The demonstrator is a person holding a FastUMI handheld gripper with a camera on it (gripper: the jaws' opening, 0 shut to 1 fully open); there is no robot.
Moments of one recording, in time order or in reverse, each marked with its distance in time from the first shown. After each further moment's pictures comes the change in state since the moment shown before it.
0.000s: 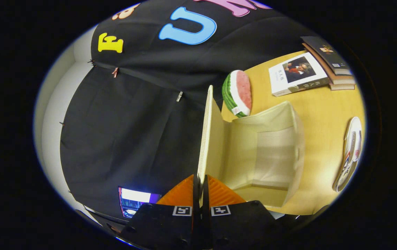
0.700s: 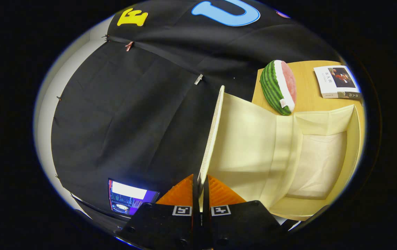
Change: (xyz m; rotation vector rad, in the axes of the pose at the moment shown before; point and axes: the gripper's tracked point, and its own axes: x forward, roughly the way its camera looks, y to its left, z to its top) arm 0.144 0.078 -0.046 -0.130 0.070 0.004
